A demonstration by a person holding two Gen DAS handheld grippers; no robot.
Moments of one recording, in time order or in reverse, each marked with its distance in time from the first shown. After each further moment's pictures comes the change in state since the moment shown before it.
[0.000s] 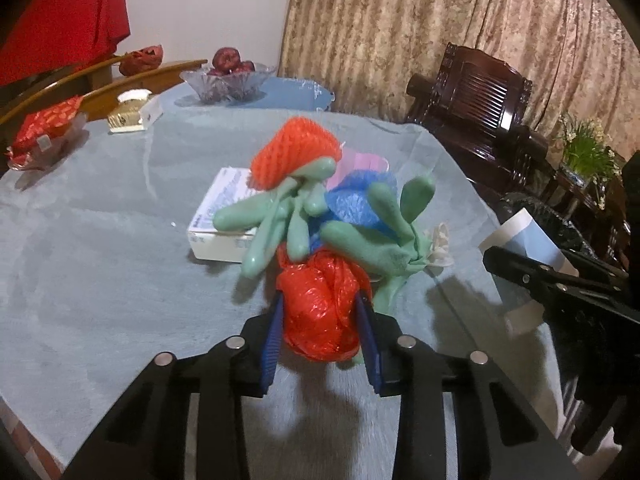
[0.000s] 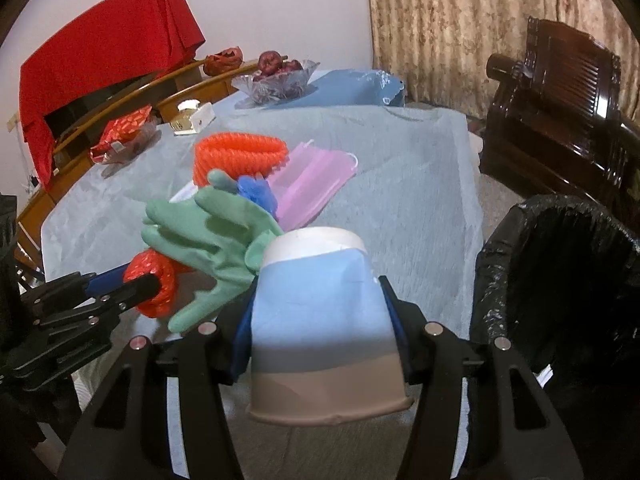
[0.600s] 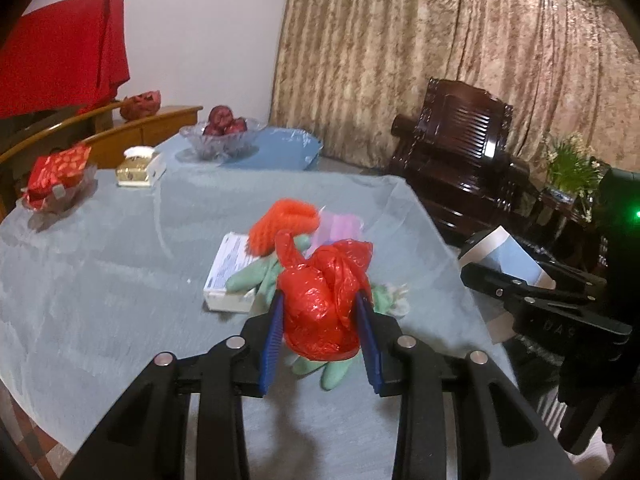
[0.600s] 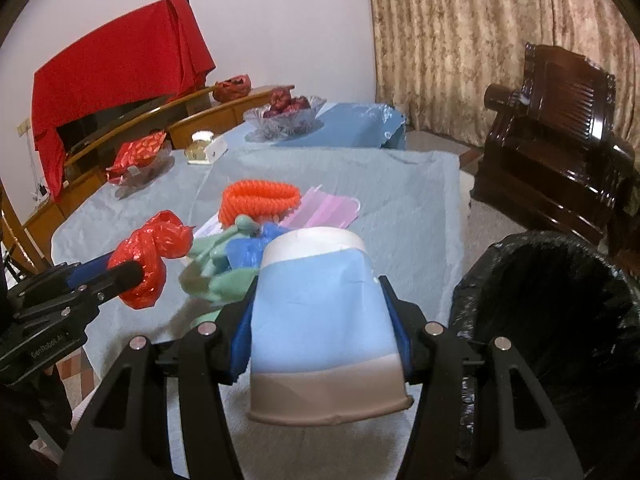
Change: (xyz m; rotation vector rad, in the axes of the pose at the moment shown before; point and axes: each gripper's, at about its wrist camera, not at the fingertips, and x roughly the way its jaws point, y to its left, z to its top) left arm -0.060 -0.019 0.024 0.042 -0.151 -0.017; right arm -0.056 0.003 0.016 -0.018 -0.105 0.003
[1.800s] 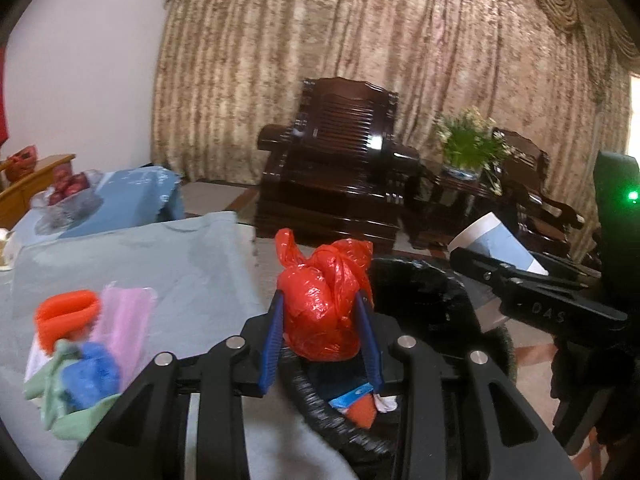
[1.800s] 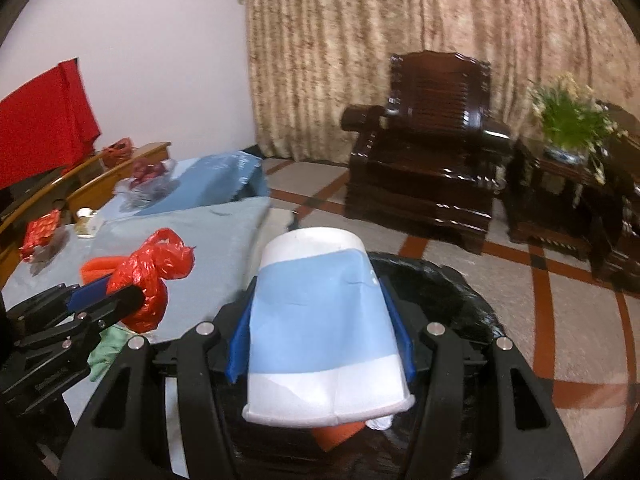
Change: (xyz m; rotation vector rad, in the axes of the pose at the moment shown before) left arm 0.069 -0.206 0.046 0.210 -0.035 -0.347; right arm -0.094 -0.190 -0.015 0.210 -0.124 -0.358
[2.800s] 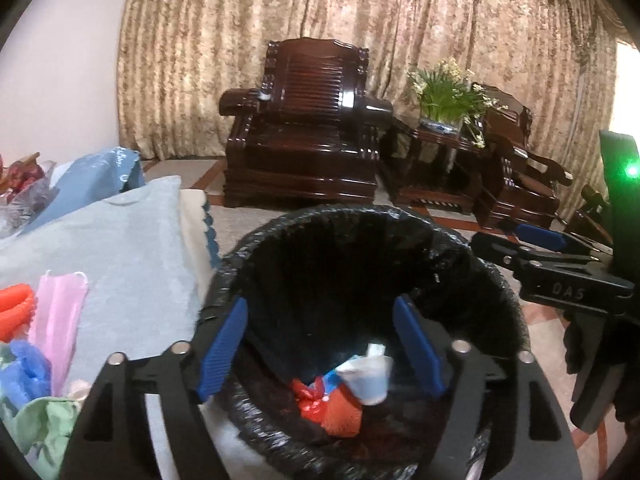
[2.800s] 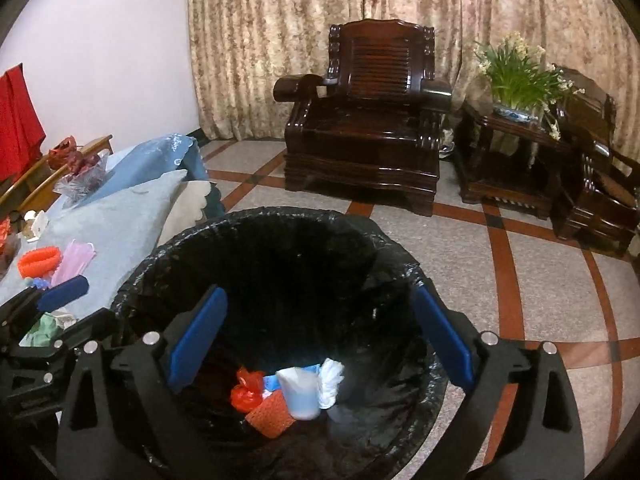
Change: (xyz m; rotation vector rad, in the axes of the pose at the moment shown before) left arm 0.064 -0.031 -0.026 0.071 0.121 -0.047; right arm 0.026 -0.066 -0.036 0.085 0.077 -0.157
